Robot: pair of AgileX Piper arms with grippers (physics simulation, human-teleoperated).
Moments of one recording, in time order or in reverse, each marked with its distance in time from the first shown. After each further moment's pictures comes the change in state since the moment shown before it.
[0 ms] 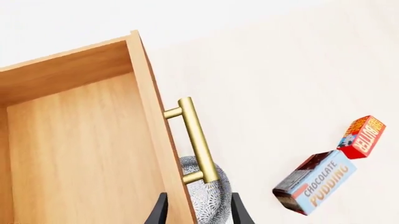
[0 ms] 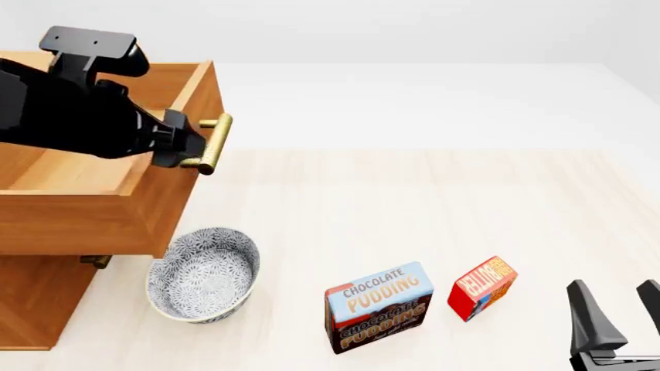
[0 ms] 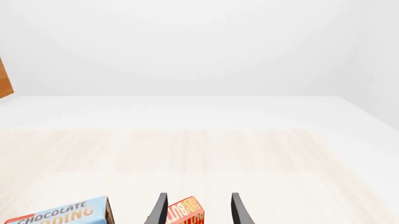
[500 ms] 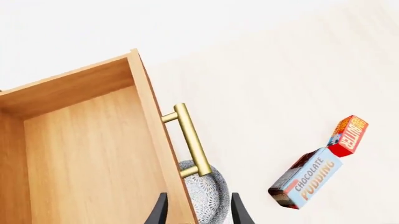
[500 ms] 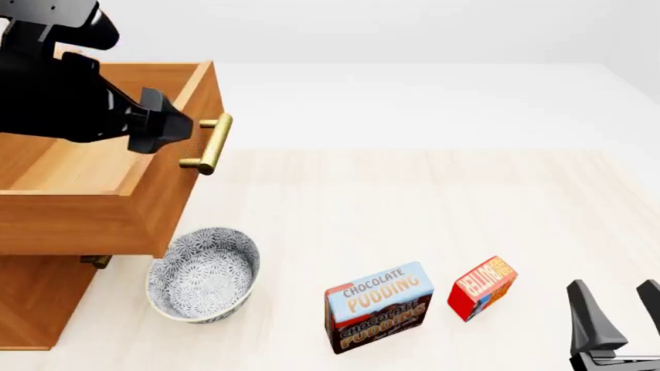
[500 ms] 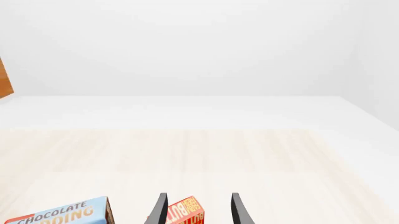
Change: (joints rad) left arm -0.015 -0.055 -0.068 0.051 0.044; right arm 0.000 0.000 0.000 0.000 0.000
